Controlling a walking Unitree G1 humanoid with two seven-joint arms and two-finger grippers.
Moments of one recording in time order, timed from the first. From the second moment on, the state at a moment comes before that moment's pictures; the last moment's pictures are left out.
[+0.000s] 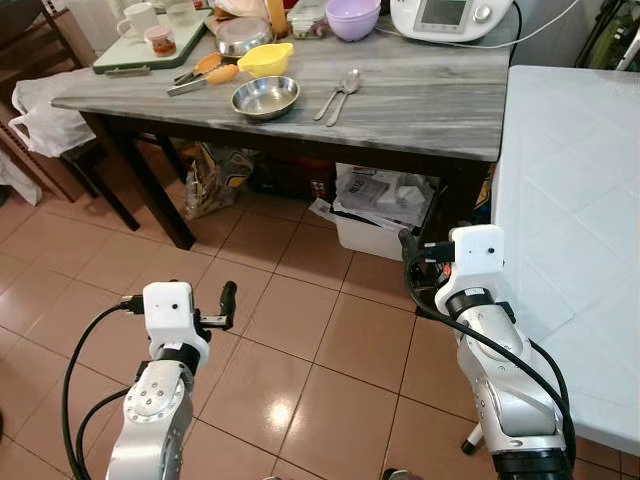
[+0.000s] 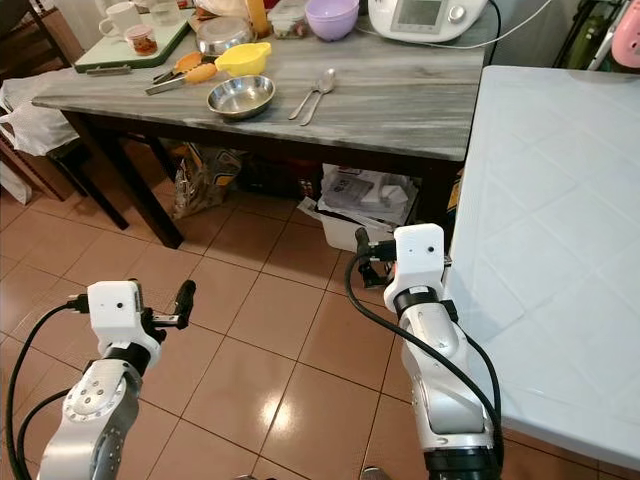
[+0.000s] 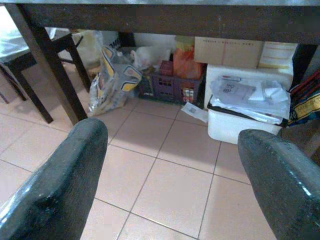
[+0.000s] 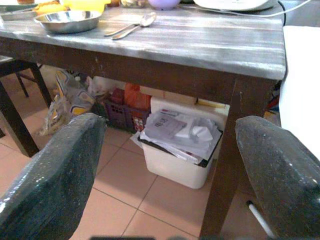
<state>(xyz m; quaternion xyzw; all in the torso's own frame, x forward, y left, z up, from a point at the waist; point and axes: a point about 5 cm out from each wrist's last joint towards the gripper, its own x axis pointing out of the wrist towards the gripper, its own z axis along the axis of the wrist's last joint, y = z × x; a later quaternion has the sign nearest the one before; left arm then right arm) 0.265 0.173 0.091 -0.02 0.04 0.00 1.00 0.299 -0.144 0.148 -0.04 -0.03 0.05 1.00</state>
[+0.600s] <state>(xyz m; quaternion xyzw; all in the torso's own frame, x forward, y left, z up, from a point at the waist) 0.272 0.176 0.091 0.00 0.04 0.02 1.00 0.306 -0.145 0.148 -0.02 -0.02 0.05 1.00</state>
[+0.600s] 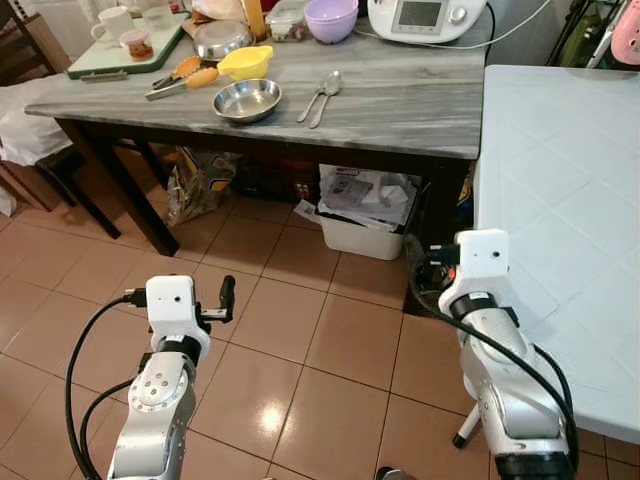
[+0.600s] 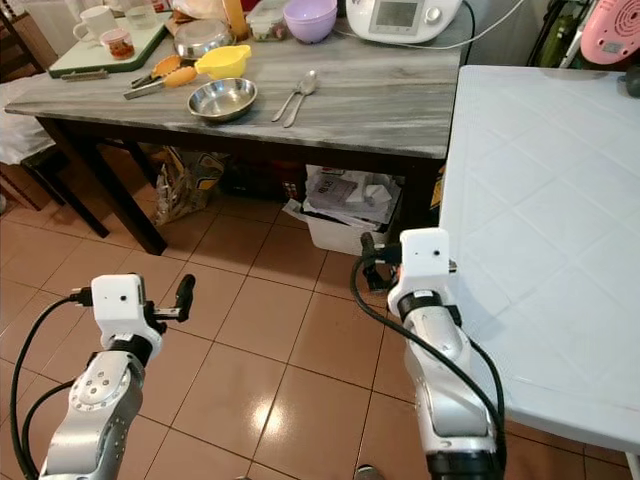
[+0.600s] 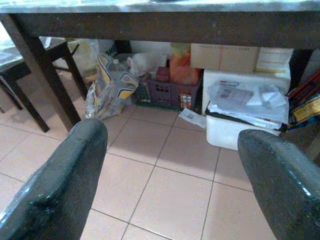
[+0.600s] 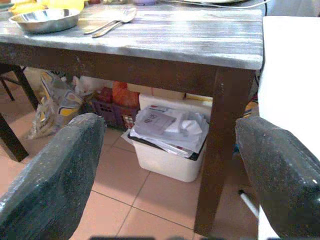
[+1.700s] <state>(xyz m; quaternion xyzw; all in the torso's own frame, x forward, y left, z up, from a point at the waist) 0.281 0.179 0.094 0.02 0.04 0.04 1.00 0.309 -0.144 0.147 -0.01 -0.02 0.04 1.00</state>
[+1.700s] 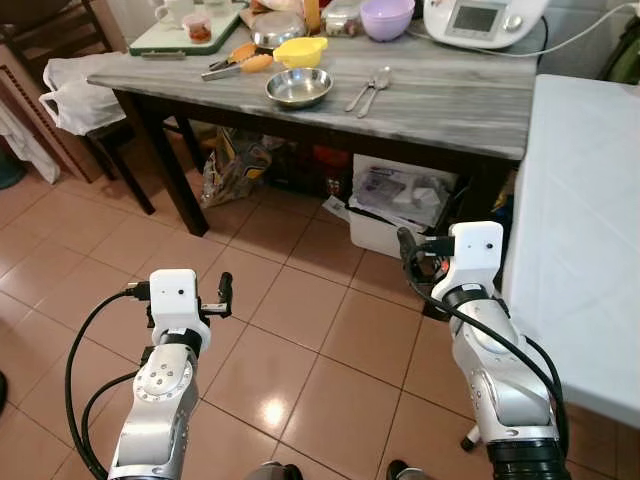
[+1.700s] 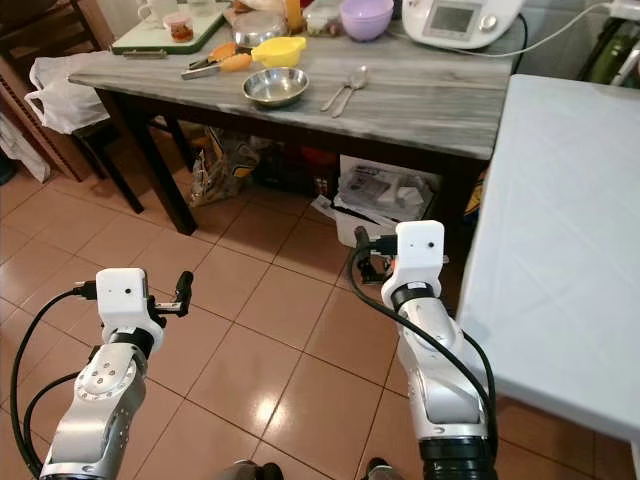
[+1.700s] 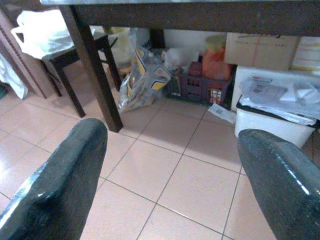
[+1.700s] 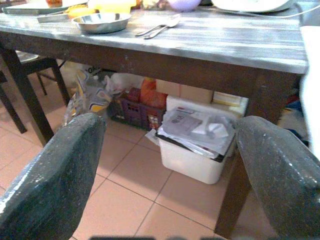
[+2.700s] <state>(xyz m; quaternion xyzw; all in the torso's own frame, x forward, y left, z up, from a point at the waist) 0.272 0.169 0.093 -0.01 0.03 -0.02 1.00 0.312 -0.155 0.145 -0.05 -0.02 0.02 1.00</state>
